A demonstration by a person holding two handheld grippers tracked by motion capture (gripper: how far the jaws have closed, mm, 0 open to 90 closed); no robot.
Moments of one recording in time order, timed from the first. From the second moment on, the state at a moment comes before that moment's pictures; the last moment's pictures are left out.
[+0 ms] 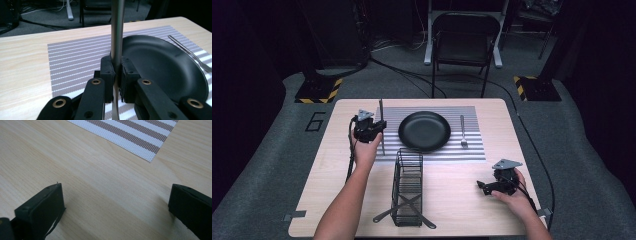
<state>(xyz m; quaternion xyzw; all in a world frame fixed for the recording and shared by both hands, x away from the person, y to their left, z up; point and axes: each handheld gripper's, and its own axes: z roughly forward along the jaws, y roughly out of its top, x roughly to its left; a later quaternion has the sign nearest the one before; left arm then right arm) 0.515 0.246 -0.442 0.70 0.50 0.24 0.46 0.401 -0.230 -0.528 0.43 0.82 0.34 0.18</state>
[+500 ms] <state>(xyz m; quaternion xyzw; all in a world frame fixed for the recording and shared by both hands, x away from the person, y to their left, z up) 0.544 0.240 -0.462 0.68 0.53 0.22 0.46 0.401 -0.230 -0.528 0.43 0.82 0.34 0.18</state>
